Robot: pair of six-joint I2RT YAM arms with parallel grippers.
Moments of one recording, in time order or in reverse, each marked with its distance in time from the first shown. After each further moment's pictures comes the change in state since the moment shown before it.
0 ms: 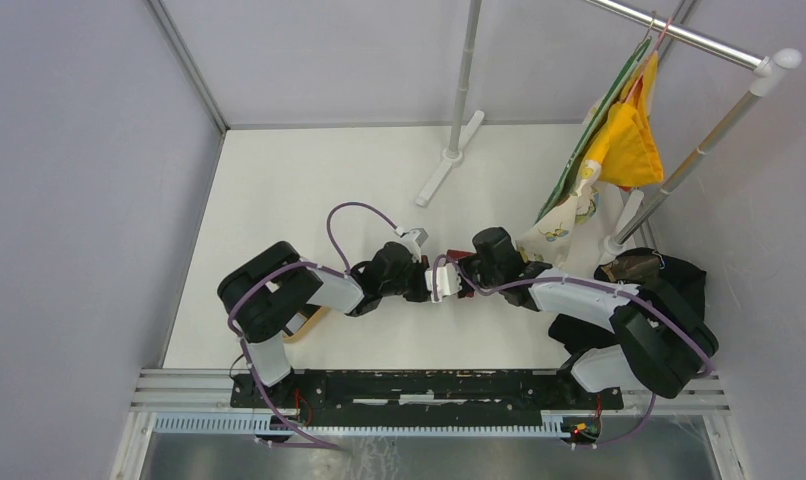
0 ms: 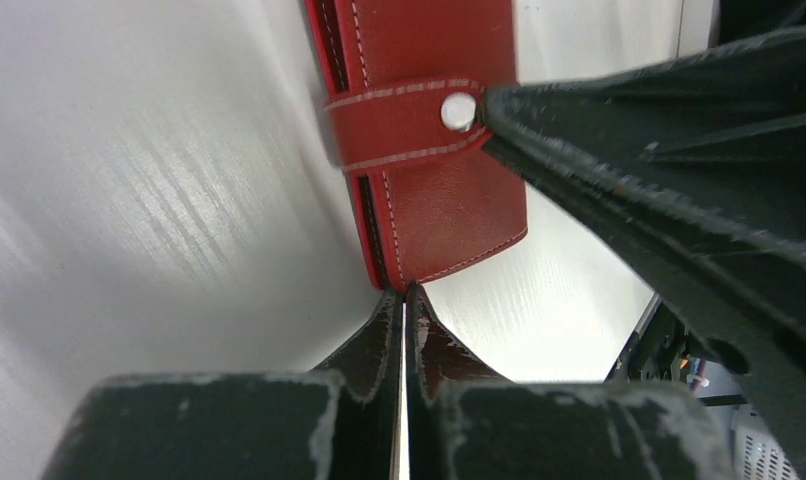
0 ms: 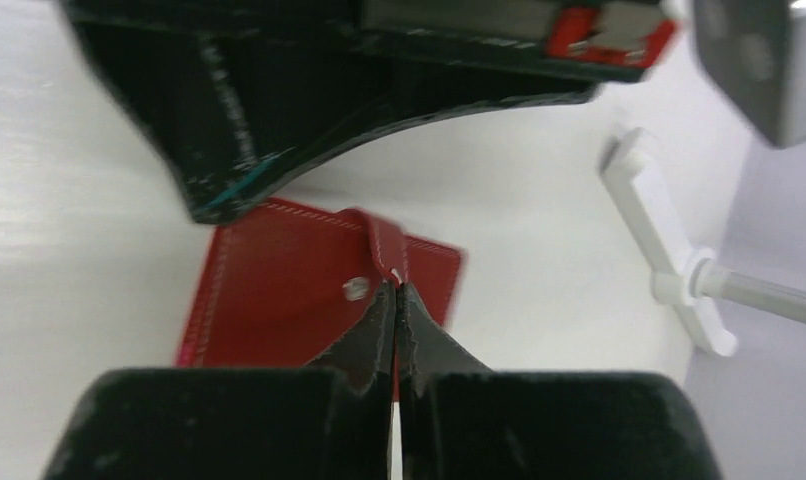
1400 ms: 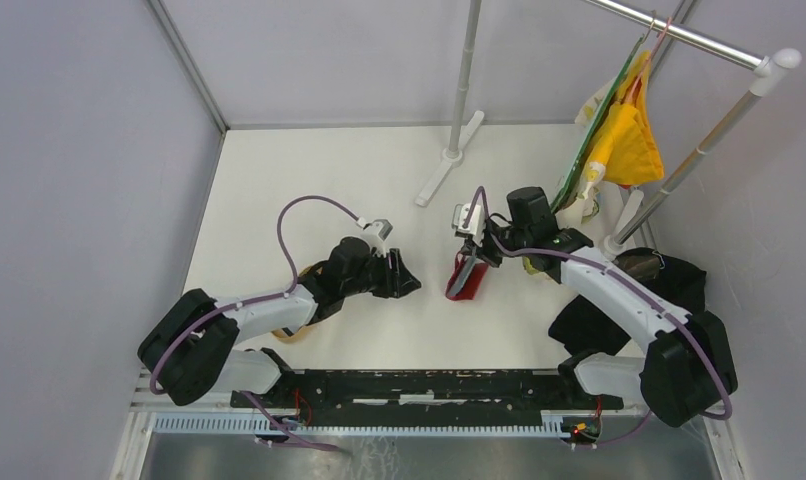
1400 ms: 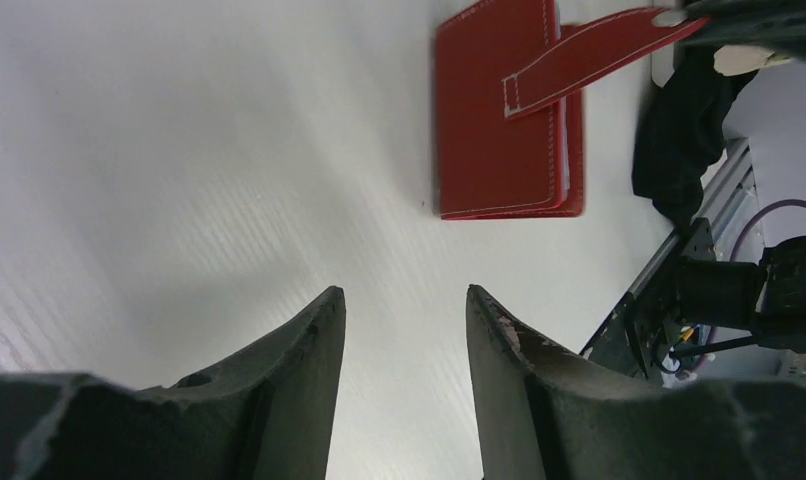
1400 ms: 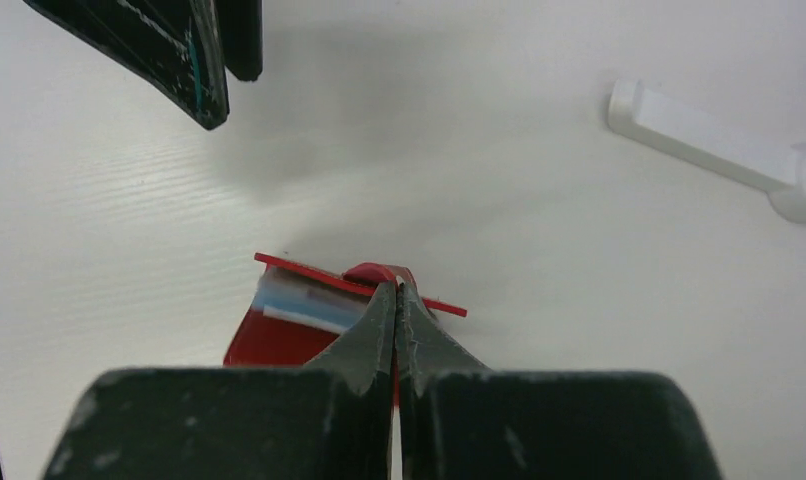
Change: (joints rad) left arm 0.124 -0.470 -0.119 -0.298 -0.013 0.143; right arm -0.205 -0.122 0.252 -0.364 -0.316 0.463
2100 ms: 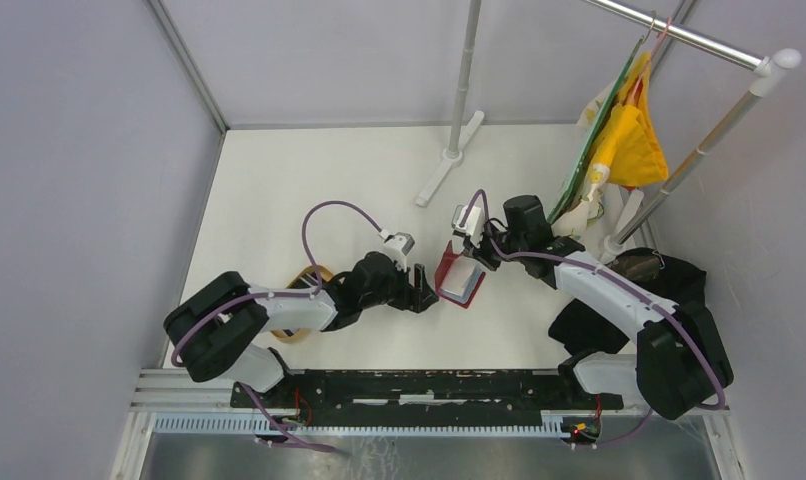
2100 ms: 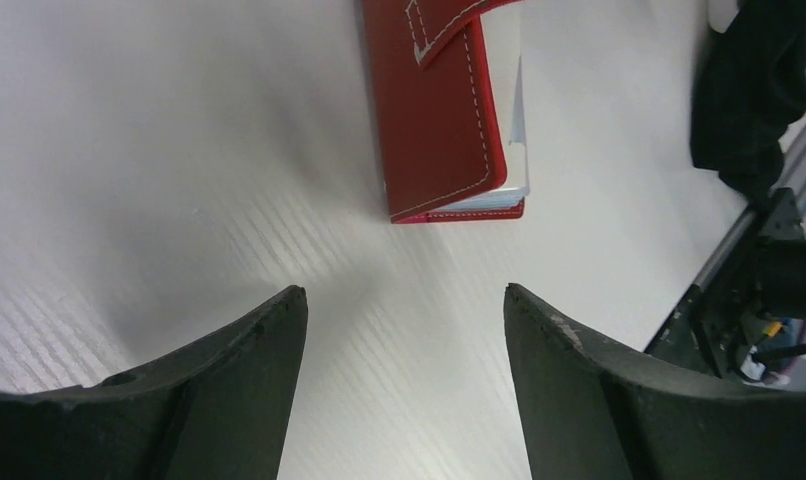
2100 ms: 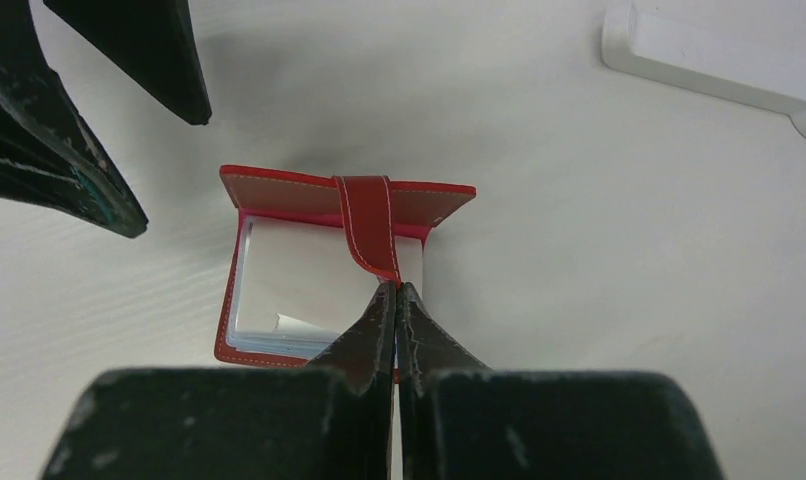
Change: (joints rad) left arm -0.142 0.138 -0.026 0.152 -0.123 0.024; right arm 0.000 0.008 -0.092 0.141 0.091 0.101
